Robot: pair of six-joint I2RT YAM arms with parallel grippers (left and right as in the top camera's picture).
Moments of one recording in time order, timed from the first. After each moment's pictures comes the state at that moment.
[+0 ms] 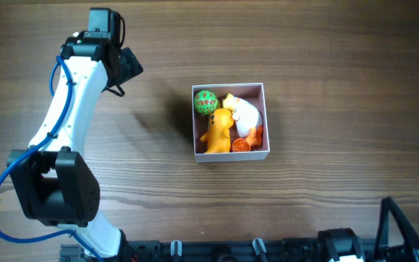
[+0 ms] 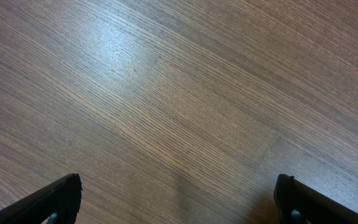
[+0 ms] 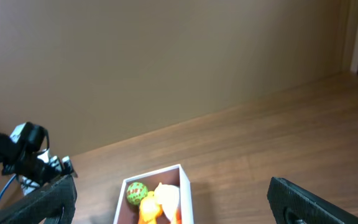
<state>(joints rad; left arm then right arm) -0.07 1.84 1.59 -0.98 -0.23 -0.60 0.09 0.39 1.51 -1.26 0.03 0.37</state>
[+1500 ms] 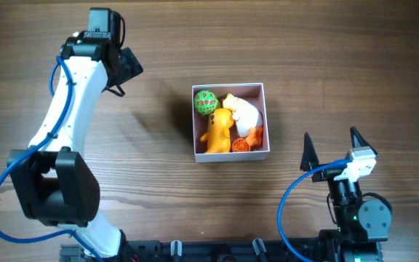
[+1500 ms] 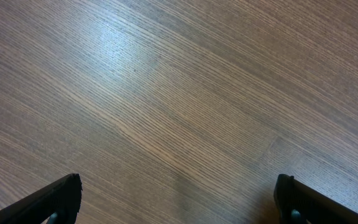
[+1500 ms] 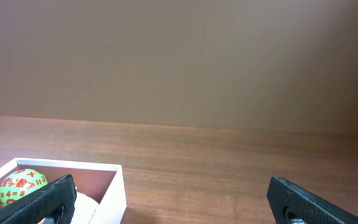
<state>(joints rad) -0.07 1.84 1.59 -0.98 -0.23 -0.60 0.02 0.02 0.11 -0.04 -0.09 -0.01</state>
